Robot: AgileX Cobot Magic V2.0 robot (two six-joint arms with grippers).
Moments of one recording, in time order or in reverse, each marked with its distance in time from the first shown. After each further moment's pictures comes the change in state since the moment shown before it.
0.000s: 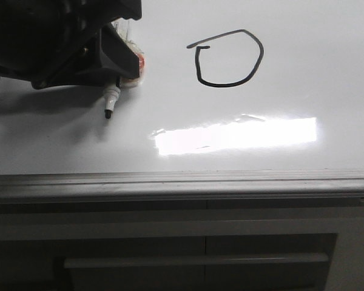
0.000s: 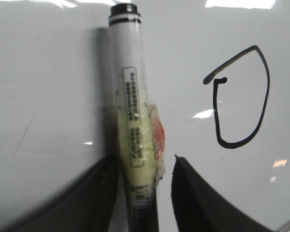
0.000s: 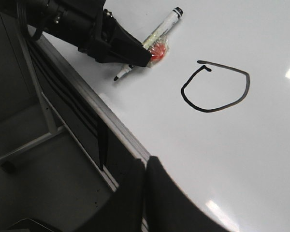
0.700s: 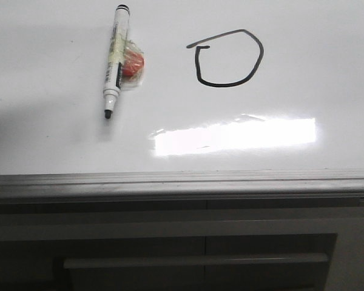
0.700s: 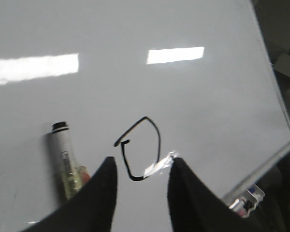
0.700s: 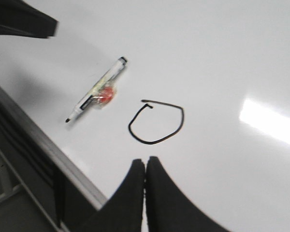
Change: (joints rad) left arm -0.003 -0.462 0.009 0.004 0.198 0.191; right arm 0.000 -0.200 0.111 -0.282 -0.071 0.163
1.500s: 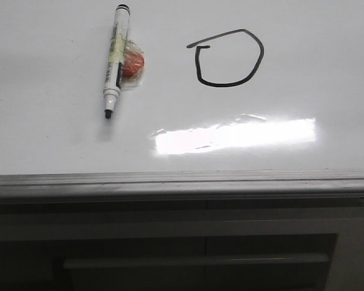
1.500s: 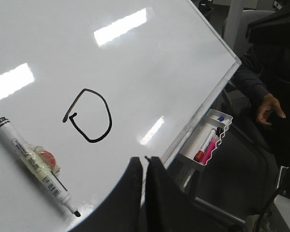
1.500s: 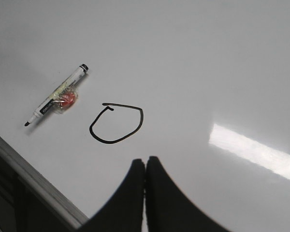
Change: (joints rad) left arm 0.000 -0.195 0.000 0.180 0.348 0.097; right arm 0.000 -0.197 0.133 -0.129 0.004 0.029
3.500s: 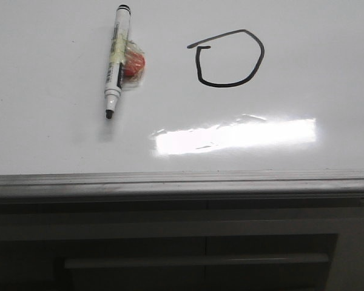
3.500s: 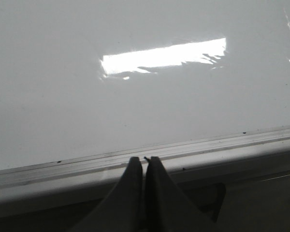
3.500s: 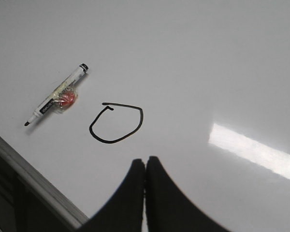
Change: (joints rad) left arm 0.562 -0.647 0.662 0.567 -0.049 -0.601; right arm 0.000 0.000 0.000 -0.002 0.002 0.000
